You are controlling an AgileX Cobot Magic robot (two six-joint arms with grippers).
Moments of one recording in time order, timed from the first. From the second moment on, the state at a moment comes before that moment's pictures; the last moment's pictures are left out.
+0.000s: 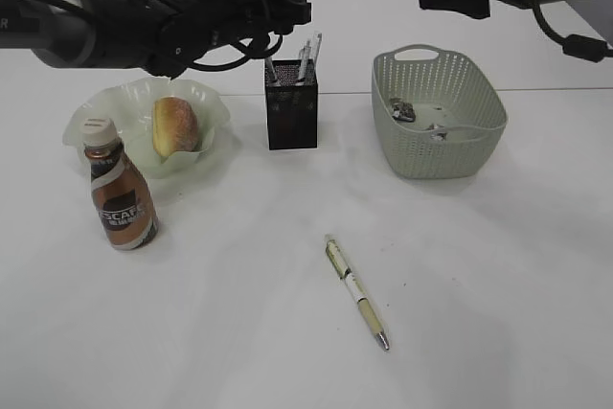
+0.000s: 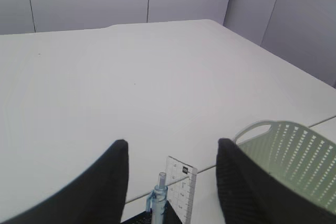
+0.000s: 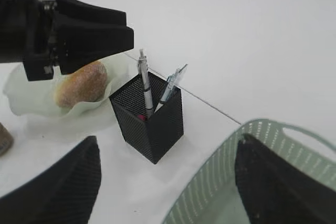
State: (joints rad) left arm -0.47 2.24 -1.69 0.25 -0.32 -0.39; right arm -0.05 1.84 -1.48 -1.84 -0.72 1.62
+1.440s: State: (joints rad) left arm -0.47 2.17 -1.69 0.44 -0.21 -0.39; right arm -0.05 1.84 -1.34 -1.84 0.03 0.53
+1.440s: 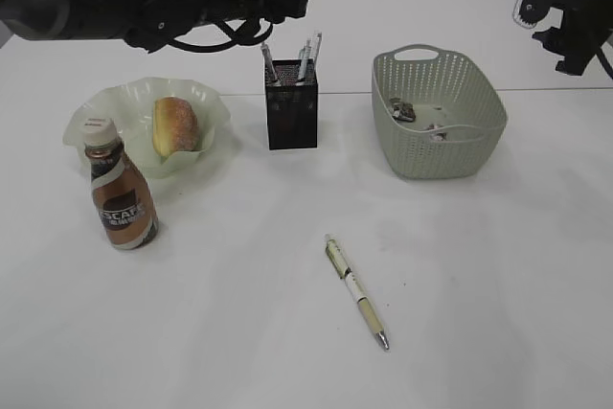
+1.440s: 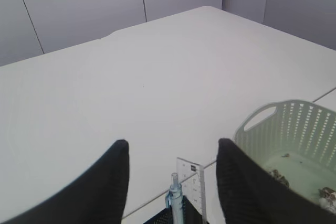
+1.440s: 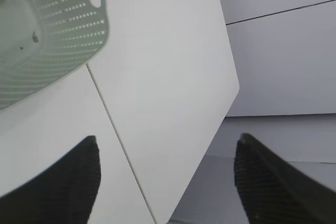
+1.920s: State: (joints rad) left arm -0.47 2.17 -1.69 0.41 -0.16 -0.39; right arm -0.05 1.71 -1.17 -1.83 0.04 0.58
